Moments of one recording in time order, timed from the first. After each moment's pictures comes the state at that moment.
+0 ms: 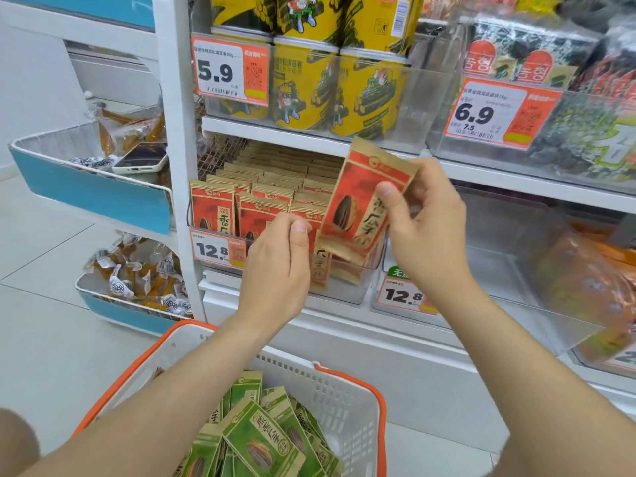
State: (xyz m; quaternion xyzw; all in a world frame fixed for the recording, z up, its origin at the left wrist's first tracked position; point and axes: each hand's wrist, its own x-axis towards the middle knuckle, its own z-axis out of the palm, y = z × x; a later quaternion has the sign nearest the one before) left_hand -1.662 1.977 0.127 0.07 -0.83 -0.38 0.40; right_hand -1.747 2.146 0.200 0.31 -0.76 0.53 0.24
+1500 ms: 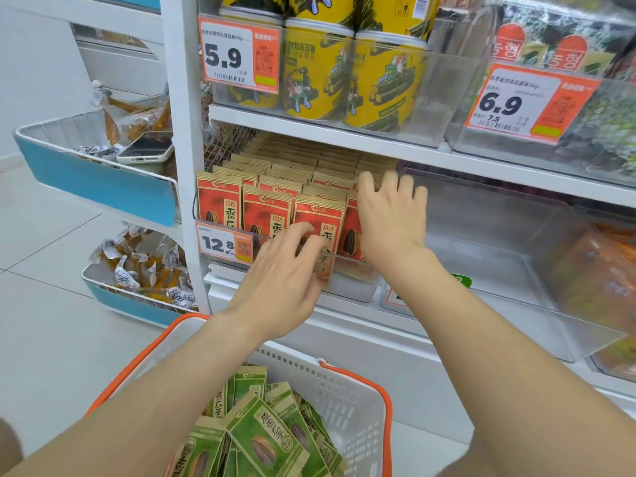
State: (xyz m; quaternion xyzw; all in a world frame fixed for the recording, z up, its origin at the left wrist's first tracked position) left_hand -1.659 1.952 0.104 -0.04 -0.96 -0.11 0.25; right_hand -1.784 2.086 0.176 0.23 -0.93 -0.07 0.27
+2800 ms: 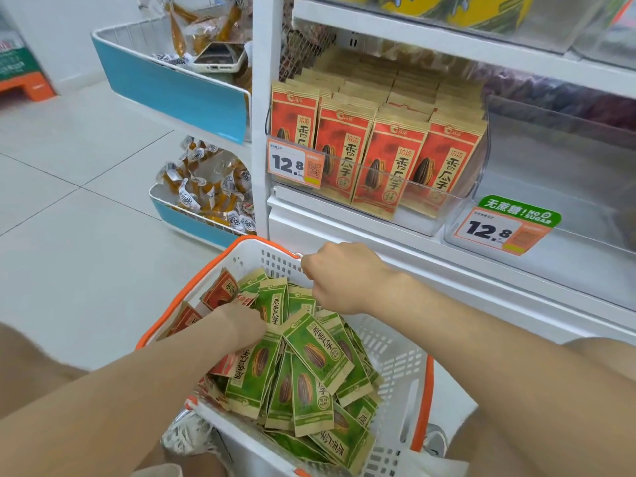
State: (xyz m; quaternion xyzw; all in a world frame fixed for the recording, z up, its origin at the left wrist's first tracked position) left_hand -1.534 1.873 -0.060 -0.02 -0.90 0.10 -0.42; right_hand -1.646 2.034 0.078 0.58 -0.81 -0.10 -0.07
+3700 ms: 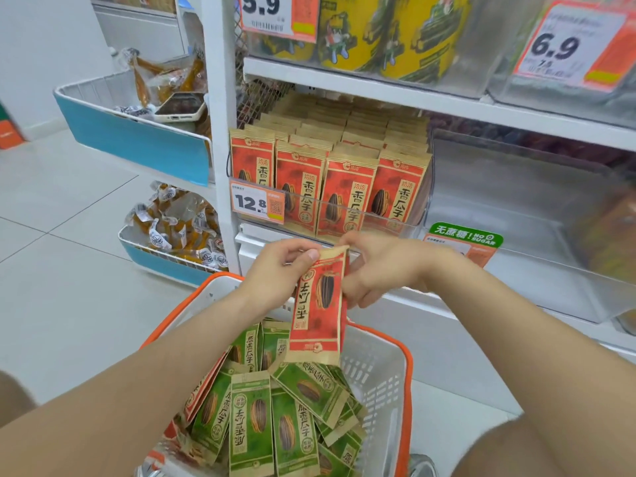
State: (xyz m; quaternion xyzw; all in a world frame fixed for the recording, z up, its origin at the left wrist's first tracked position) left_hand -1.620 1.929 0.052 0.13 -0.76 -0.63 0.12; right_hand -1.713 2.102 0.145 0.30 -0.82 0.25 -0.42
